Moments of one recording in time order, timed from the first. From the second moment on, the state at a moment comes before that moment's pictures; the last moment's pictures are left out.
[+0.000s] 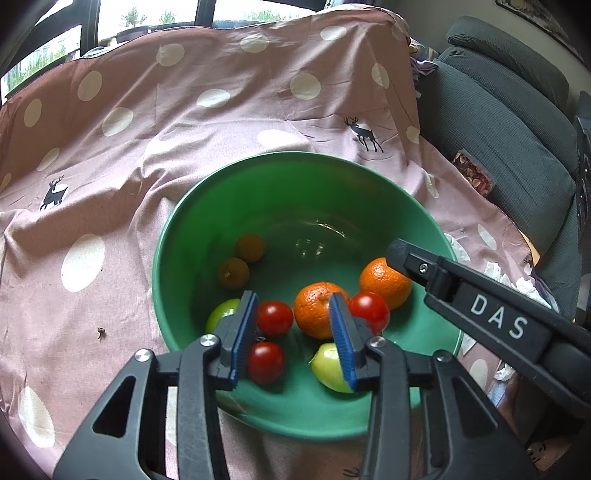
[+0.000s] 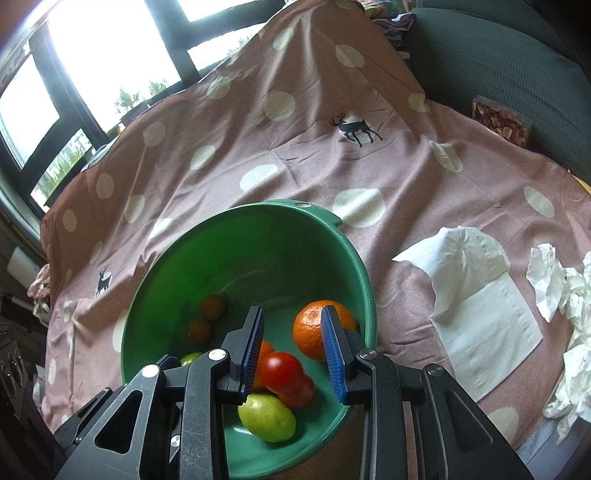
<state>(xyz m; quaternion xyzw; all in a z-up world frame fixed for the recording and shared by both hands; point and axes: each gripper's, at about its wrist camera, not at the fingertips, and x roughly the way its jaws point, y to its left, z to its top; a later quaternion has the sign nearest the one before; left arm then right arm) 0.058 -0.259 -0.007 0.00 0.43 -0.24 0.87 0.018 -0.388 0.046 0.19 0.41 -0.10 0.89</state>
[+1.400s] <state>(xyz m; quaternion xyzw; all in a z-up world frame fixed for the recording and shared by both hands) 0.017 -0.225 0.049 0.01 0.36 -0.21 0.91 -0.004 -0.377 0.081 0.16 0.34 -0.08 0.92</state>
